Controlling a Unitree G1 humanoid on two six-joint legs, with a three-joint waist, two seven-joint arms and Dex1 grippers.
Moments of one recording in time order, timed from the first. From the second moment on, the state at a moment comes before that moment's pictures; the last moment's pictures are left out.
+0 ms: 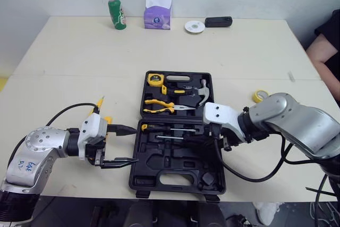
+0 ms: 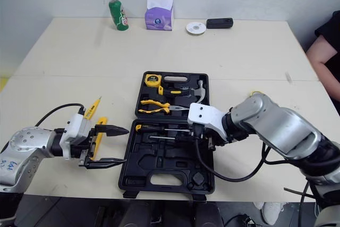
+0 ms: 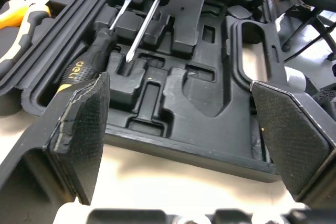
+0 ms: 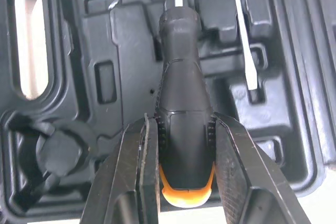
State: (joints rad) left arm -0.11 0.85 0.13 -0.27 -0.55 0.33 -1.23; right arm -0.84 -0.95 0.51 -0.54 0.46 1.20 1.04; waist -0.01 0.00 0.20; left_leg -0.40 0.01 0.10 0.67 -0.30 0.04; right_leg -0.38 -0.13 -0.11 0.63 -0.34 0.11
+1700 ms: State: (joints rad) left arm -0.03 0.85 0.16 -0.31 -0.55 0.34 -1.17; right arm -0.89 -0.97 0.54 -0.46 0.34 1.05 1.17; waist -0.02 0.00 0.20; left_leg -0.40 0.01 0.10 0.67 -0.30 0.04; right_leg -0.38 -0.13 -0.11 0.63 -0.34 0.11
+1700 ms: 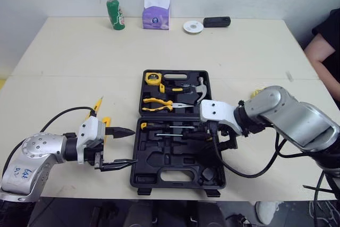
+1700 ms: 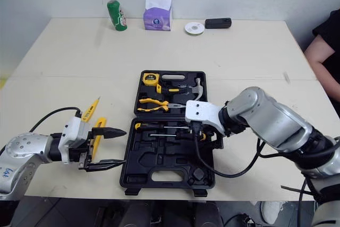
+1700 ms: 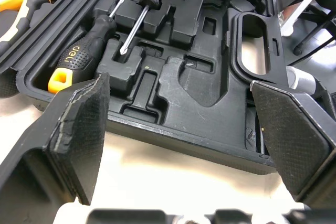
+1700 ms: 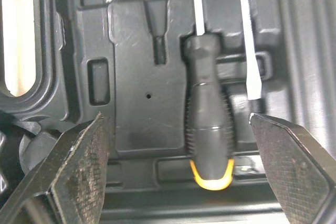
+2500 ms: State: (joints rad) left arm -0.10 0.79 0.14 -0.29 -0.54 0.31 -1.13; right arm -0.46 -0.61 0.26 -0.18 0.32 0.29 1.16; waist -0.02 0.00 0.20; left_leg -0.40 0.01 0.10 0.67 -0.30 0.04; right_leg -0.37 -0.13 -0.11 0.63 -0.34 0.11
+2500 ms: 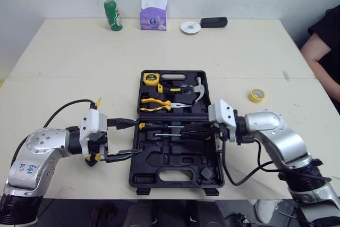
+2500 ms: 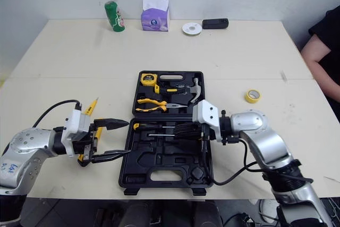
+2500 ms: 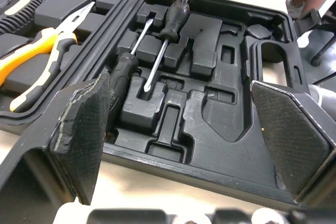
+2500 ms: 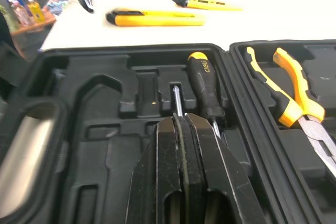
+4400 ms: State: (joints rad) left arm -0.03 0.79 0.23 -0.26 -0.51 0.27 -1.08; right arm -0.38 -0.53 0.07 -0.07 0.48 0.27 1.21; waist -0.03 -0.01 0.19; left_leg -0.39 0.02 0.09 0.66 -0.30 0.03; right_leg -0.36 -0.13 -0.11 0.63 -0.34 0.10
